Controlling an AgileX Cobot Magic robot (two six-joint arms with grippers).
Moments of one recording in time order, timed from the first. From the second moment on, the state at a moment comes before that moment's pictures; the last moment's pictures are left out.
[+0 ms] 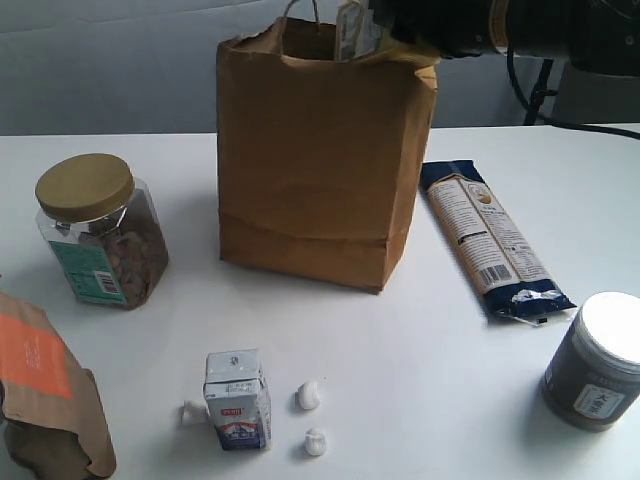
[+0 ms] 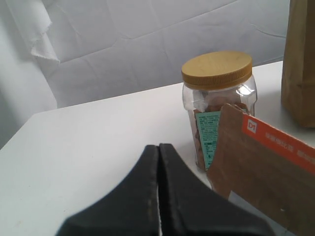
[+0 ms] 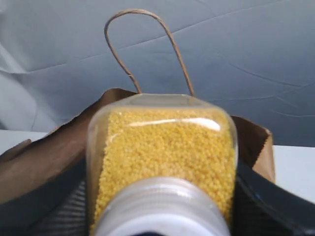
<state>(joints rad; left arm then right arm) 0.03 0.00 0.00 -0.03 0.26 0.25 0.61 1.74 -1.34 -1.52 -0.16 1.83</state>
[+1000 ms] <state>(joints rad) 0.03 0.00 0.00 -0.03 0.26 0.25 0.61 1.72 -1.36 -1.75 -0.40 2.07</state>
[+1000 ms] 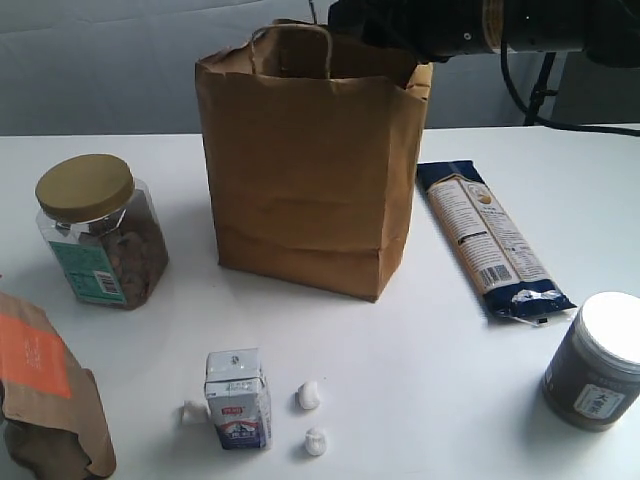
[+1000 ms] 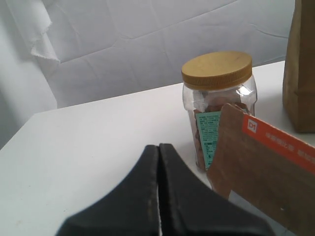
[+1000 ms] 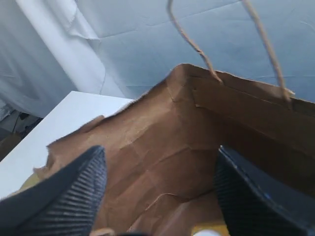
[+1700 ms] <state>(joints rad) 0.03 0.00 0.00 -0.03 0.26 0.25 0.49 1.52 -1.28 -1.58 -0.41 1.95</state>
